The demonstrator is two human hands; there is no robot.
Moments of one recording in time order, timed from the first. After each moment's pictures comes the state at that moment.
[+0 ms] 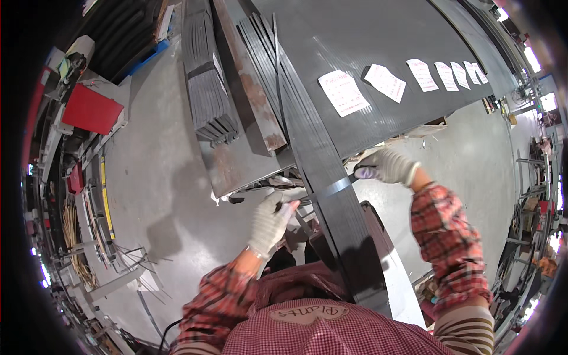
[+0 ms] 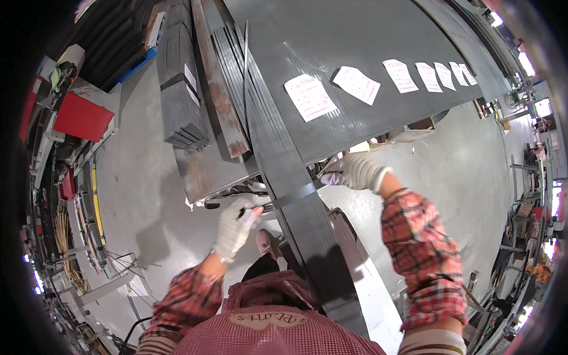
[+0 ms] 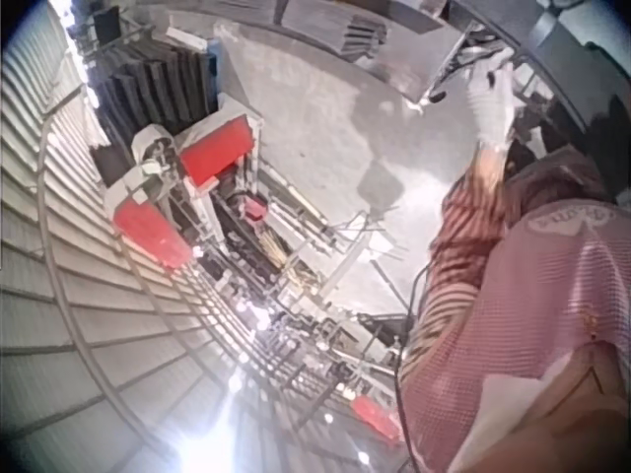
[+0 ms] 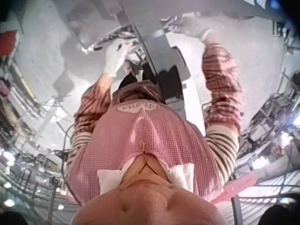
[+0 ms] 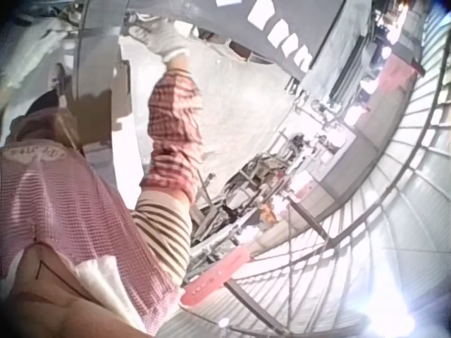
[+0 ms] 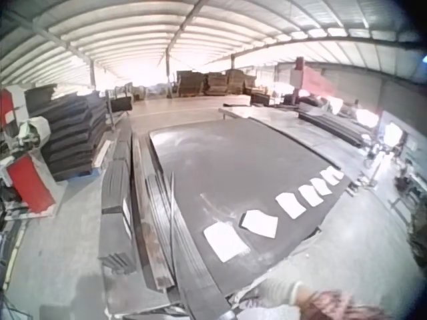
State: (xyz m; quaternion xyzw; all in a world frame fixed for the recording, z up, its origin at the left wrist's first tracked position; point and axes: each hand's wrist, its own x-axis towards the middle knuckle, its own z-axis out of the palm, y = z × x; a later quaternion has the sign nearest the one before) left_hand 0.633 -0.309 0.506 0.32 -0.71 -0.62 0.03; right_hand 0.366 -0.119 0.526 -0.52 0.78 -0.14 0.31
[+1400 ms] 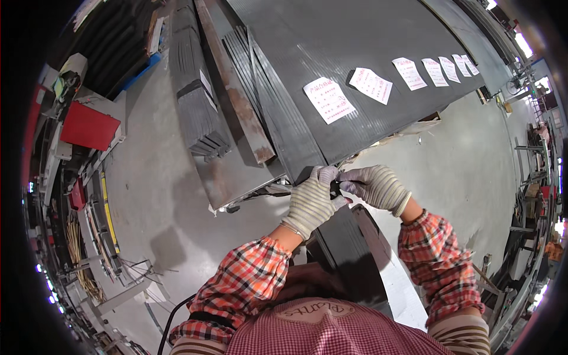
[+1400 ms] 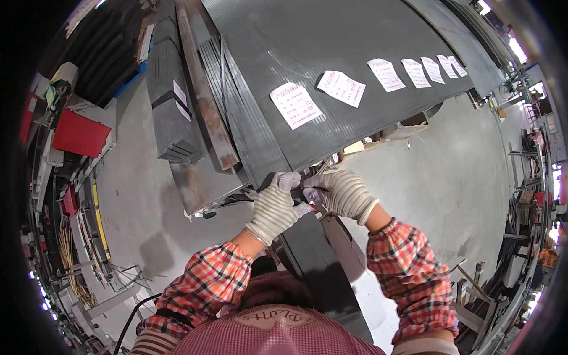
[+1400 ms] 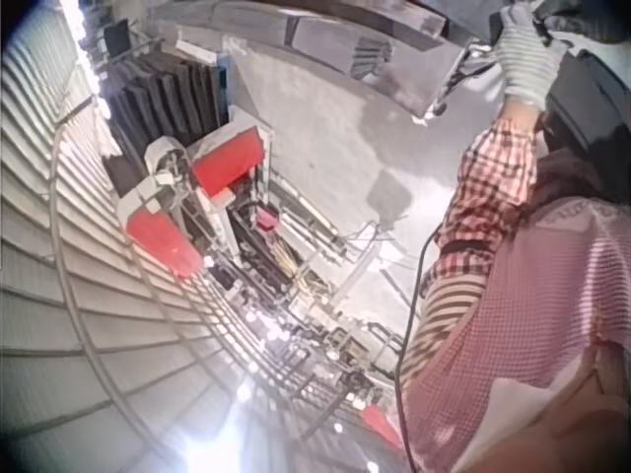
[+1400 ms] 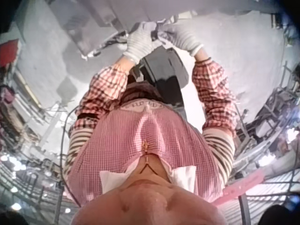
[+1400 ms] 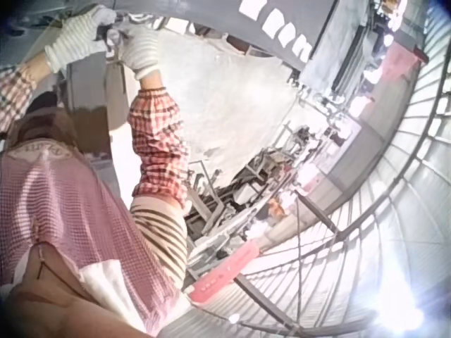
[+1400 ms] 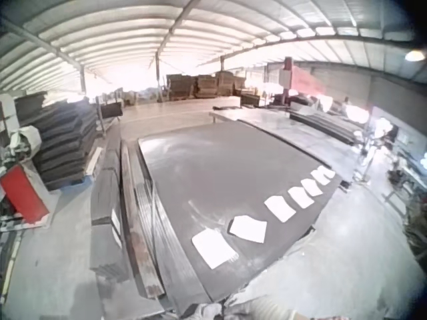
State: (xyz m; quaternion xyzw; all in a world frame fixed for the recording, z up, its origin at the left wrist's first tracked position) left_hand 0.536 -0.264 0.503 0.09 -0.91 -0.39 0.09; right_hand 0.418 -0.112 0.542 -0.47 0.81 -0.29 0.19
